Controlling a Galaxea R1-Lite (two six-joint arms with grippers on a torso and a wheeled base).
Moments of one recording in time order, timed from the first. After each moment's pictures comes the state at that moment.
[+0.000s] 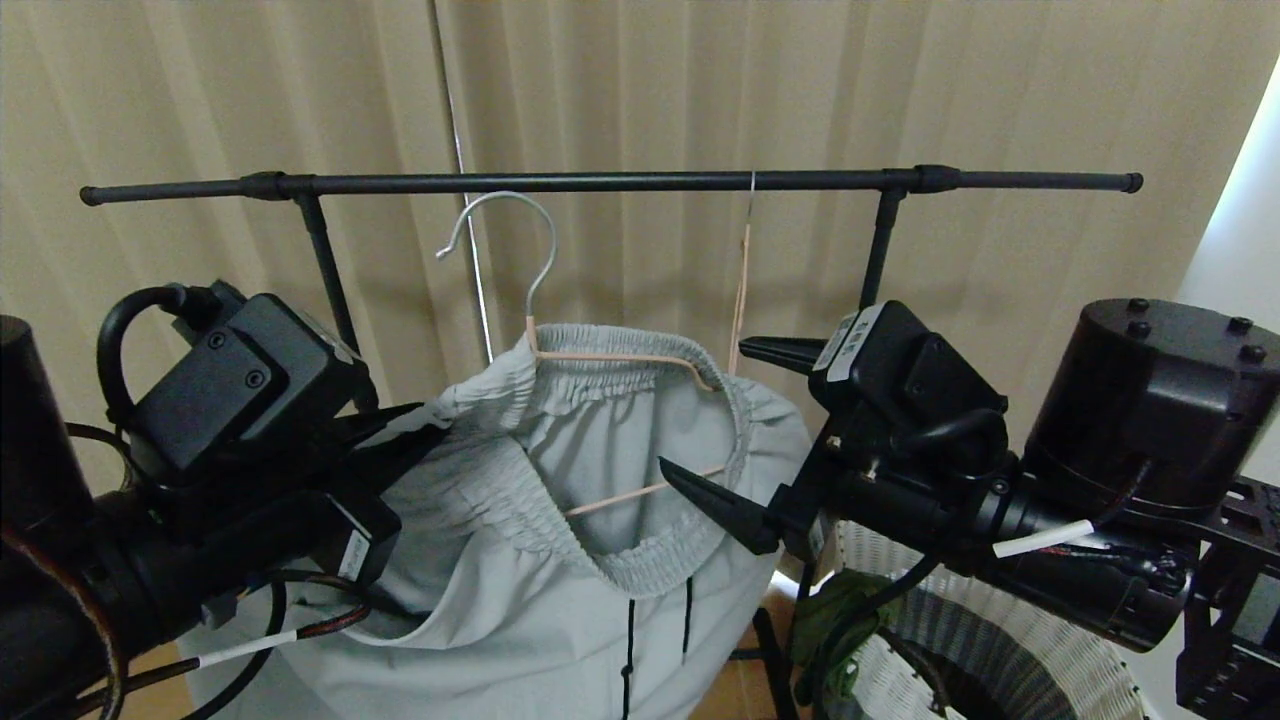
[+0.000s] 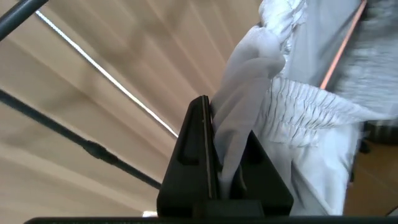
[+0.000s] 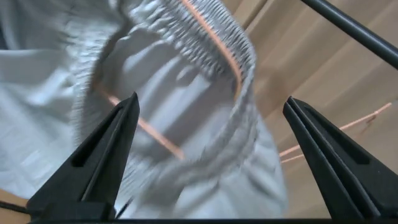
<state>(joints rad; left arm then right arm) -0.62 1.27 -0.59 -0.48 0.18 0.48 0.80 1.64 -0.73 -0.82 0.04 -0.42</state>
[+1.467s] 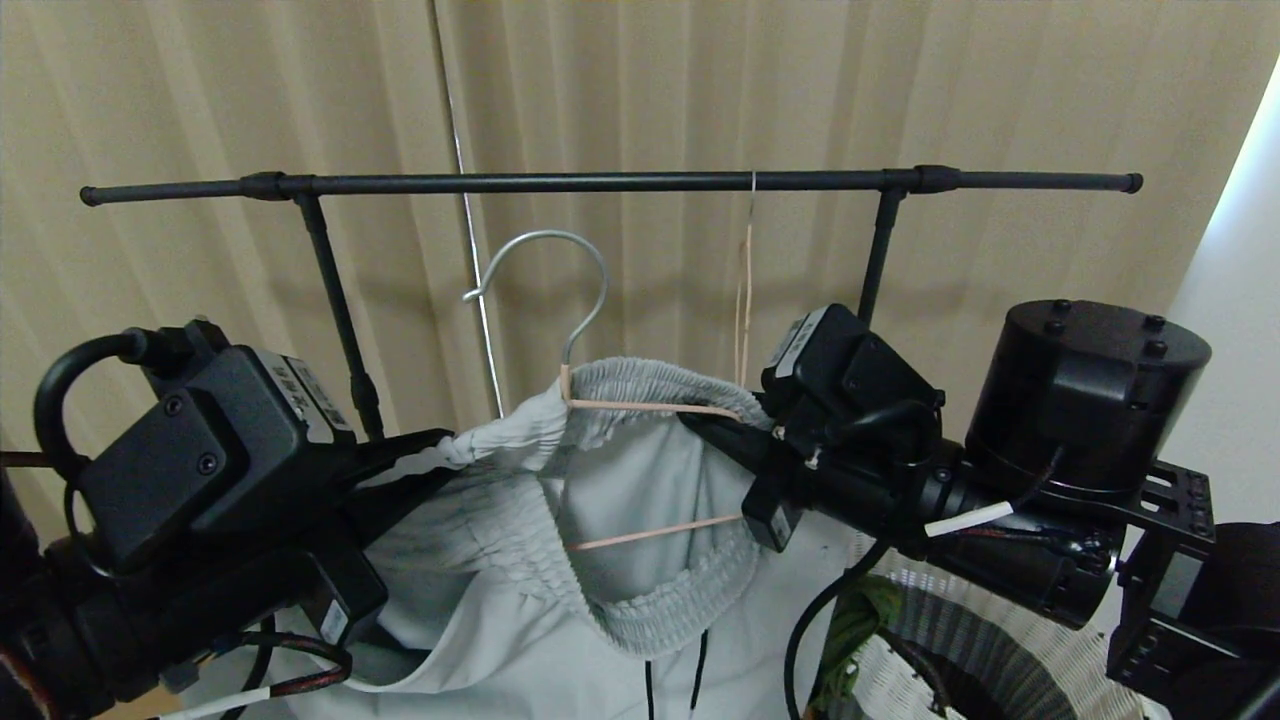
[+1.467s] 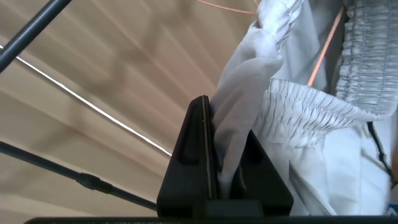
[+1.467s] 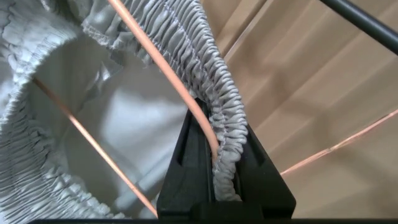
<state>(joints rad) -0.67 1.22 -0.55 -0.49 0.08 0.57 0.80 1.70 -0.78 -0.83 0.04 -0.42</state>
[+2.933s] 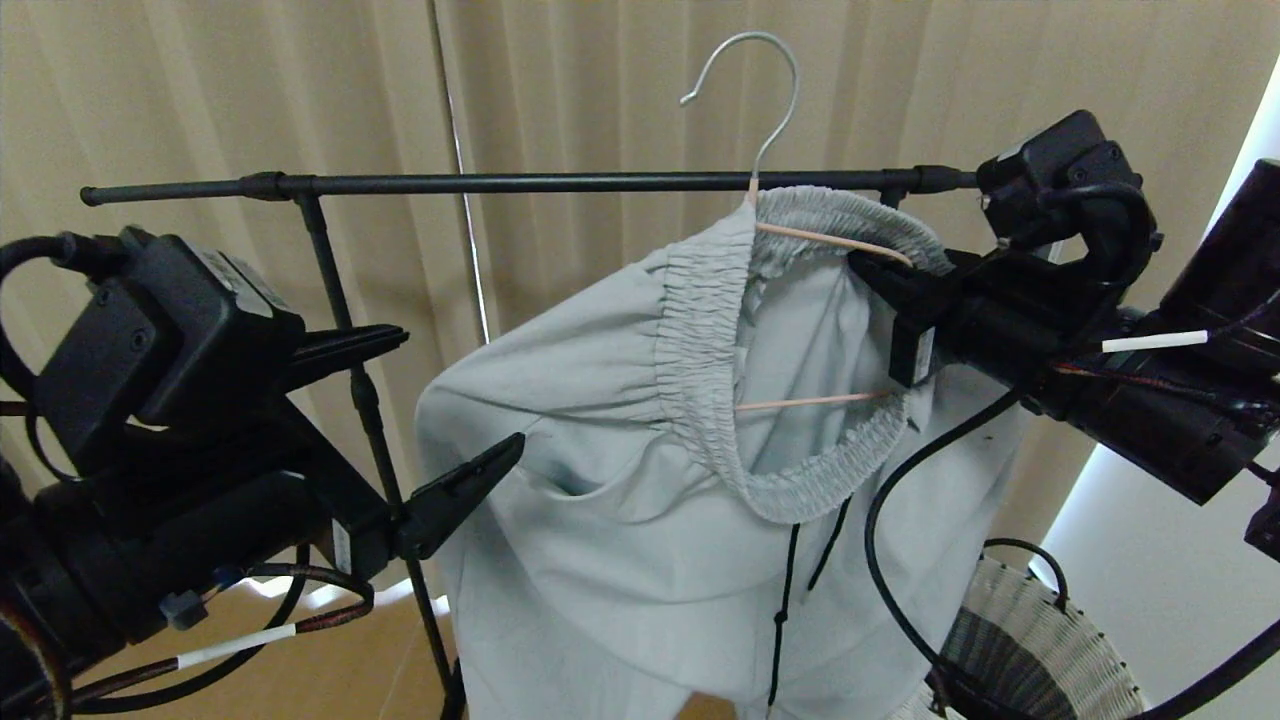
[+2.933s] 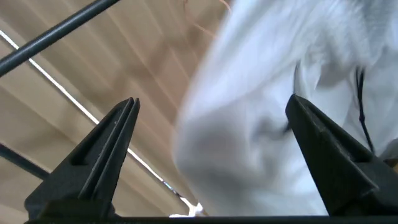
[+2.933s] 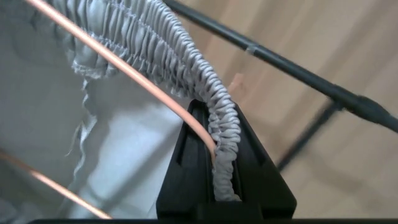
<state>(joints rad) -0.65 1.24 -0.59 -0.59 0.08 0.42 0.56 1.56 -0.84 -0.82 -0.11 -0.35</state>
